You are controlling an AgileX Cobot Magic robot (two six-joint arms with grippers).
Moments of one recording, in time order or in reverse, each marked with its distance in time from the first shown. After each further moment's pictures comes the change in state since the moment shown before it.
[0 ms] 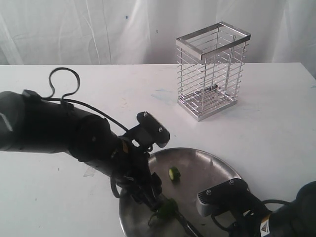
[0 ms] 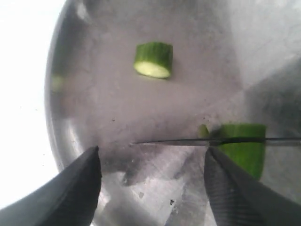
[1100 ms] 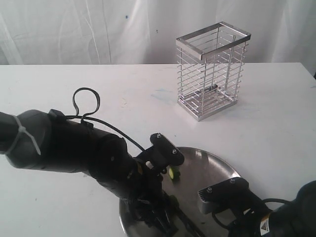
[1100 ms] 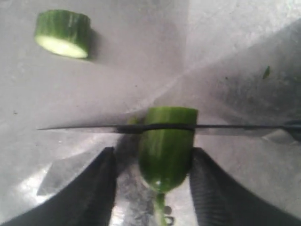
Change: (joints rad) left arm -0.077 0.069 0.000 -0.108 0.000 0.014; right arm 0.000 0.000 0.000 0.000 -0.008 0.002
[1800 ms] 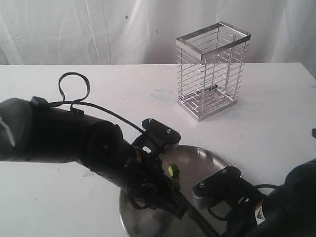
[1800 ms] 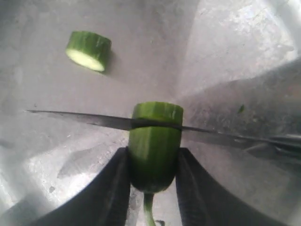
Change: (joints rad) left arm -0.004 -0.071 -0.015 0.001 0.013 -0.204; right arm -0.002 0.014 -0.091 -0.199 0.111 0.065
